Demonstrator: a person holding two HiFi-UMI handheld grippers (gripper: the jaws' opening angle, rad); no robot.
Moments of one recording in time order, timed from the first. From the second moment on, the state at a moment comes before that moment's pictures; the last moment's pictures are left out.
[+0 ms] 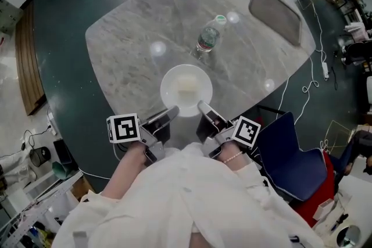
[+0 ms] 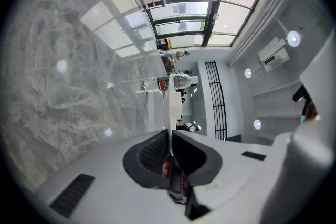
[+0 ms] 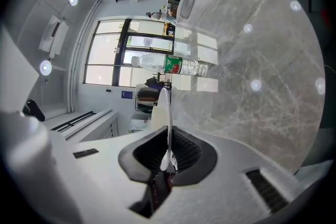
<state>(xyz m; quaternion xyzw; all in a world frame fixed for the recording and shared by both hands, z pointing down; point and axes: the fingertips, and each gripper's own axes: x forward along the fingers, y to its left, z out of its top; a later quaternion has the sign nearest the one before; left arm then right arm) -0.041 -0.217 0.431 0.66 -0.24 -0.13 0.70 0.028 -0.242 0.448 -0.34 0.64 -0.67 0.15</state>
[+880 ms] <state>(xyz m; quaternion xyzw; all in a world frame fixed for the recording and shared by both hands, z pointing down) -0.028 -0.241 0.438 0.64 -0.29 -0.16 0.69 0.040 -0.275 0.454 -0.30 0.65 -0.69 0.11</state>
